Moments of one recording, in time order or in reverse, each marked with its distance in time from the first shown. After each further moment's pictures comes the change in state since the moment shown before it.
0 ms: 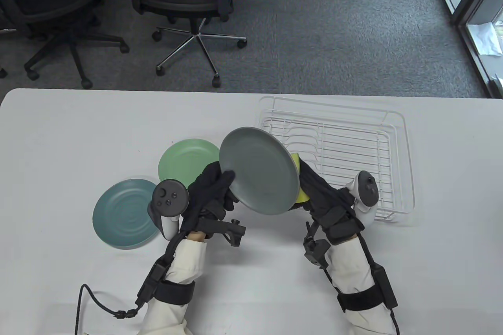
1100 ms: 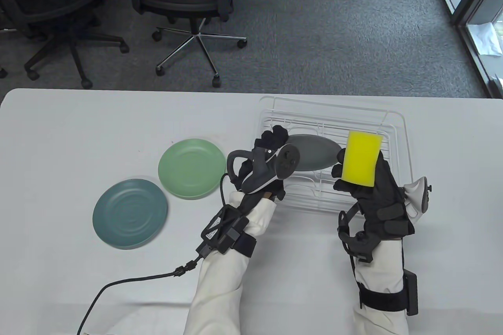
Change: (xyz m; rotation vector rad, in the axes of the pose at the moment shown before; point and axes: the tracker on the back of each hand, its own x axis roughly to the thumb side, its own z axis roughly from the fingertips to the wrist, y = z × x) left_hand 0.080 -0.144 -0.066 -0.166 -0.254 -0.998; right_hand 0.037 -0.059 0.034 -0.164 -0.216 -0.224
